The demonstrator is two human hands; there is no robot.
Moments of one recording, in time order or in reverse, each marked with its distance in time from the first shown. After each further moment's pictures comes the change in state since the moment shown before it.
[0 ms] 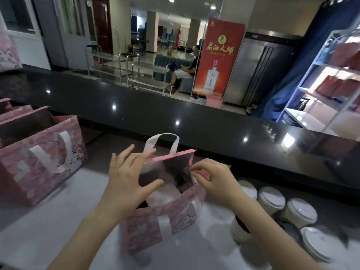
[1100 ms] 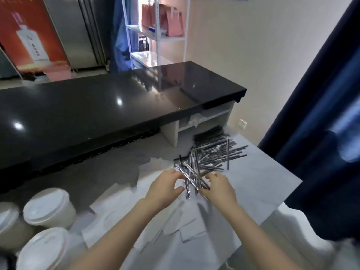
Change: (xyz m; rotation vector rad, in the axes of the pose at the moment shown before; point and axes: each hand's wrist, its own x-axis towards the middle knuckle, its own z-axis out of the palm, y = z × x) left_hand -0.085 0.574 0.559 -0.261 -0.978 0.573; right_hand -0.508 0.480 -0.243 -0.227 0.125 1.307
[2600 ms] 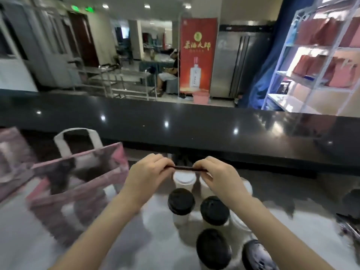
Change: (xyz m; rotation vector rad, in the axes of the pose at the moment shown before) left_hand -0.441 -0.139 -0.281 0.463 0.818 -0.261; right_hand -0.235 -0.436 0.014 0.238 0.078 -1.273
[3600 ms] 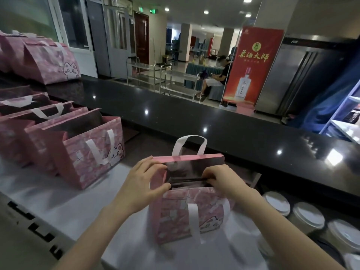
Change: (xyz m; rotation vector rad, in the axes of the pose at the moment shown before) left_hand -0.152 -0.249 -0.149 0.027 -0.036 -0.415; right_hand 0.159 -0.181 0.189 -0.095 -0.497 0.016
